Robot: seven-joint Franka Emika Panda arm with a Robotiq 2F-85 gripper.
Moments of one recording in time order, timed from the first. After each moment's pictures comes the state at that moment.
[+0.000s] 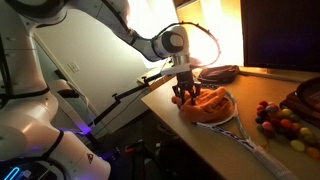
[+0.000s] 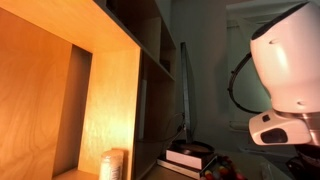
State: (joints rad) arm 0.21 0.46 0.16 -2.01 -0.37 2.05 -0.23
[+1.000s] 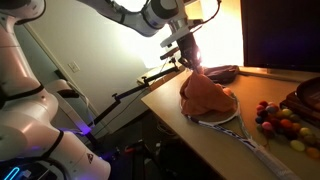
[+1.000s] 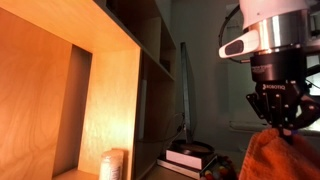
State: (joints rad) arm 0.21 0.30 0.16 -1.91 -0.38 2.04 -0.23
